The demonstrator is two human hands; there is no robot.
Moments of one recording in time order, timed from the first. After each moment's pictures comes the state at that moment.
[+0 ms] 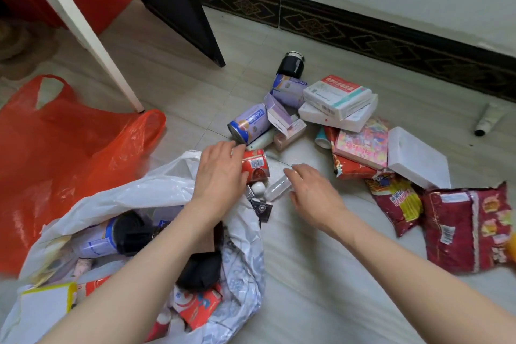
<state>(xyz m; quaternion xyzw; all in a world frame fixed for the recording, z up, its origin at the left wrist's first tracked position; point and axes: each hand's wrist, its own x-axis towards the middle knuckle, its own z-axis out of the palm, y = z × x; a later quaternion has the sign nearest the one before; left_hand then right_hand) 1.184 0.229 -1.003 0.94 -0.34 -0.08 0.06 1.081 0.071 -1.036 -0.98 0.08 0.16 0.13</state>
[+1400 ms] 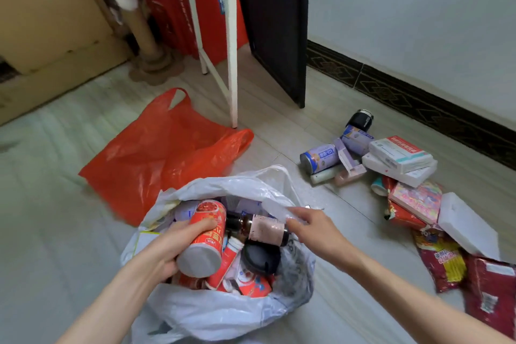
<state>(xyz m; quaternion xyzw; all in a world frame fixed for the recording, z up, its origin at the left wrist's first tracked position) 1.115 0.429 -0.904 0.69 0.30 -0.37 0.55 1.079 0.194 -0.920 -0.83 0.14 0.21 0.50</state>
